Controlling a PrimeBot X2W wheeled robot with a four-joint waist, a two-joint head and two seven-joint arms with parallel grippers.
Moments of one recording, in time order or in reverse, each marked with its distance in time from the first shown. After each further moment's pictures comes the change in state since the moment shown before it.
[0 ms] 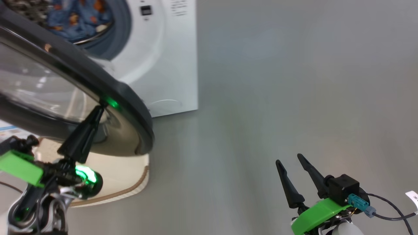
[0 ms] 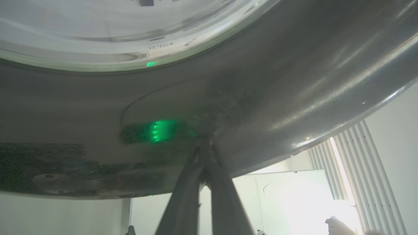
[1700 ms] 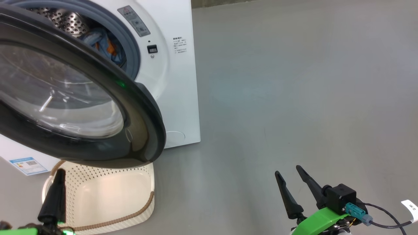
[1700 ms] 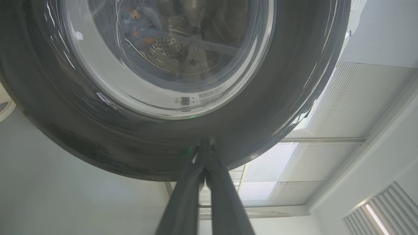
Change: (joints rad) left arm 0.310 -0.010 0.026 -0.083 0.076 -0.017 -0.483; right arm 0.035 0.014 -0.002 0.026 -0.001 0.000 0.000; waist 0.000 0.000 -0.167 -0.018
